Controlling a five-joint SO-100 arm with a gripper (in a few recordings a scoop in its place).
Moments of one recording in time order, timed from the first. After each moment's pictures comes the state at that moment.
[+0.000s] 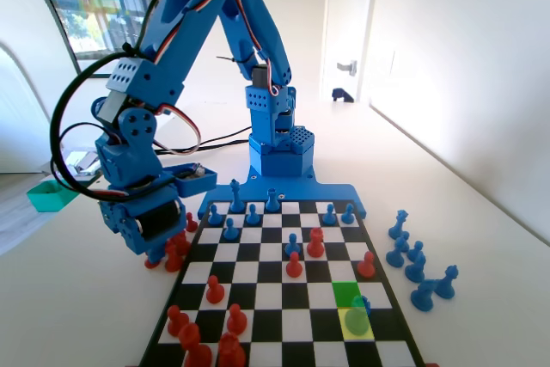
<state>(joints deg) 39.5 62.4 105.0 37.5 -94.7</state>
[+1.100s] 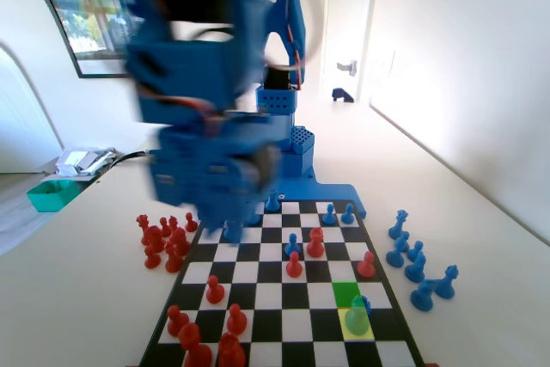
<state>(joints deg) 8.0 80.1 95.2 63.7 -82.3</state>
